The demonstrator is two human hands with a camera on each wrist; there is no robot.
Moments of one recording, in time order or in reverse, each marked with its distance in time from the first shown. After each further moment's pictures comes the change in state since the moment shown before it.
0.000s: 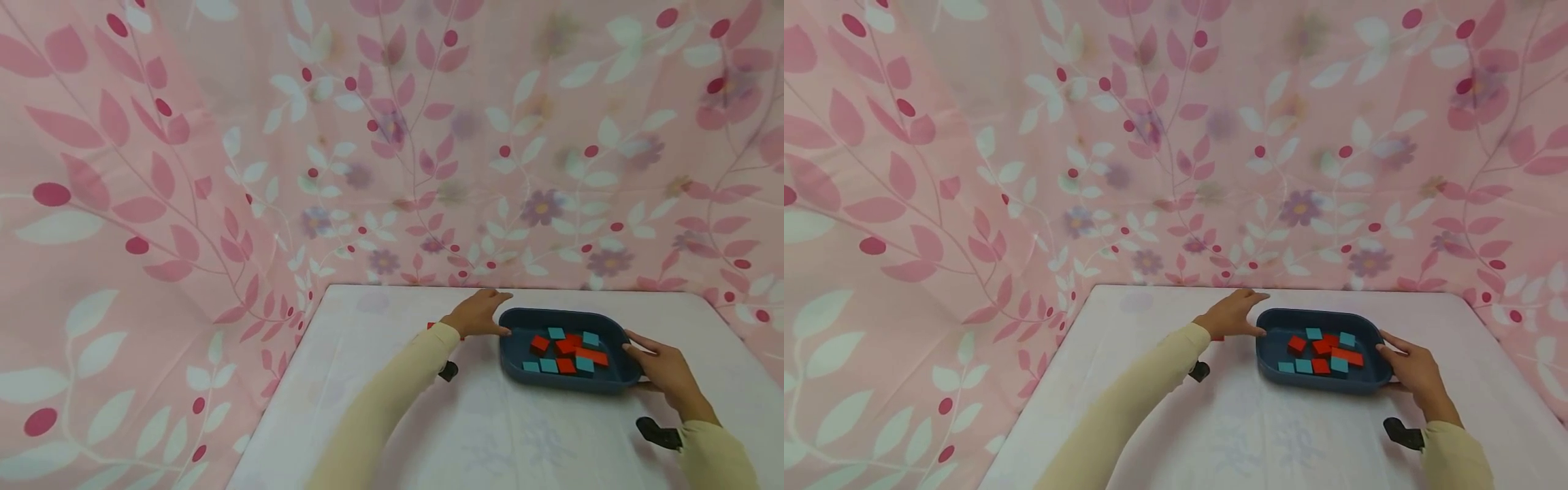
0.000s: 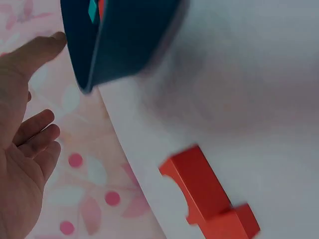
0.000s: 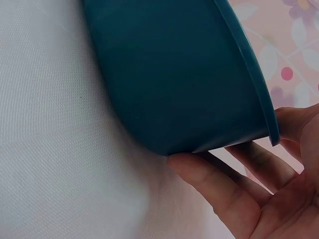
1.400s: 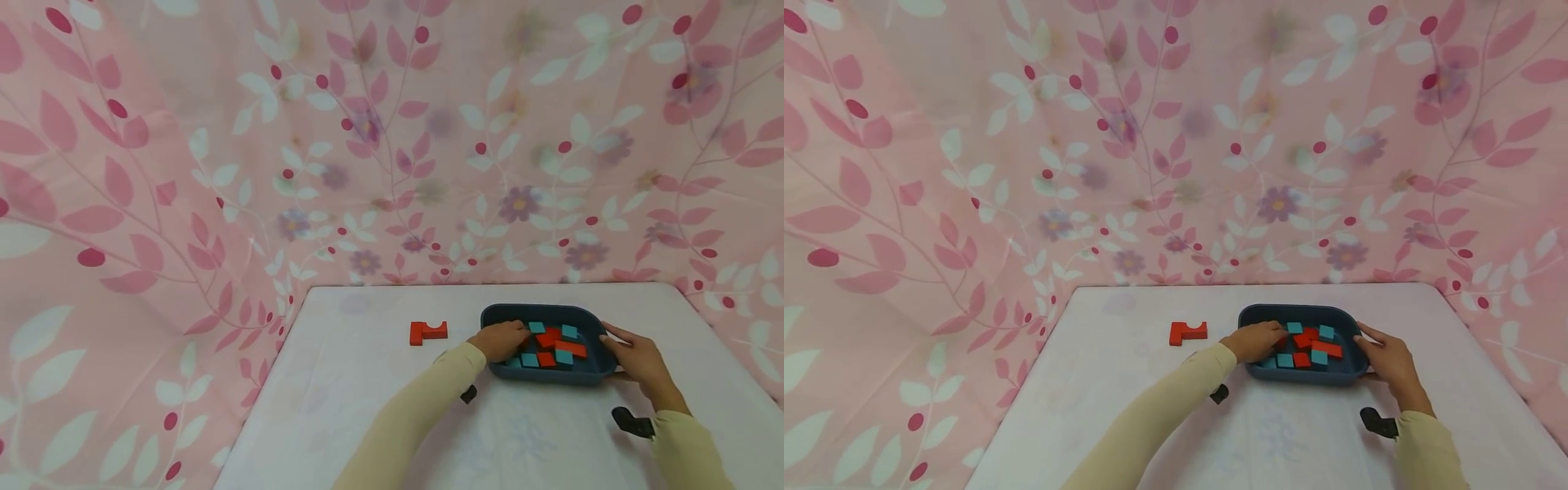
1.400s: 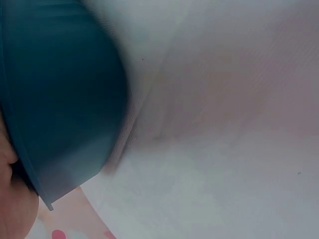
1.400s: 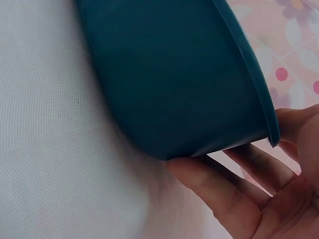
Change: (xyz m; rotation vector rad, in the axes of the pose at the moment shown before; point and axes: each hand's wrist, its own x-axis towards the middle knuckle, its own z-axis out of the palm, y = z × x) left_hand 0.036 0.064 0.072 0.228 -0.155 0.173; right_hand -0.004 -0.002 0.002 0.031 0.011 0.018
